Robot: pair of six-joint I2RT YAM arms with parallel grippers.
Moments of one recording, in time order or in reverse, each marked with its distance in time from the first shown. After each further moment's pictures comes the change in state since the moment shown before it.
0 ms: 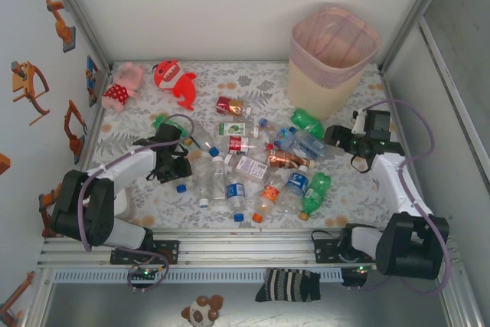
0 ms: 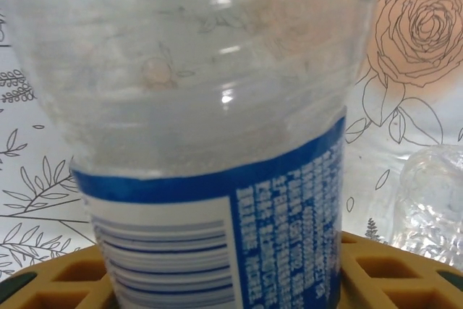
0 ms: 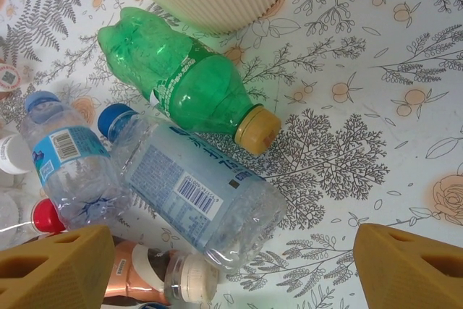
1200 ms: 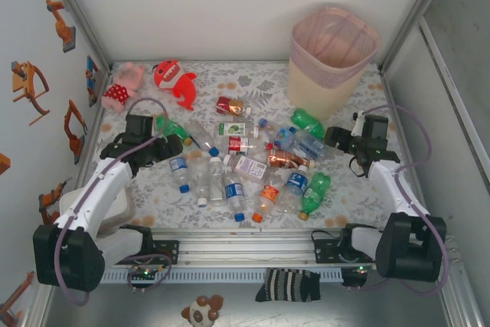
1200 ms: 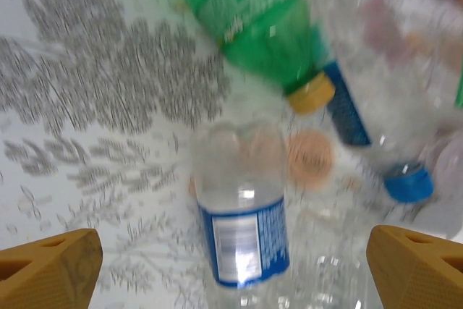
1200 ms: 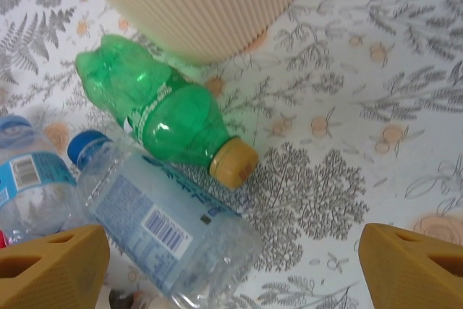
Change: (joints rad) left arm 0.118 -0.301 0.062 -0.050 -0.014 0.071; right arm 0.000 -0.015 -0.125 0.202 0.051 -0.018
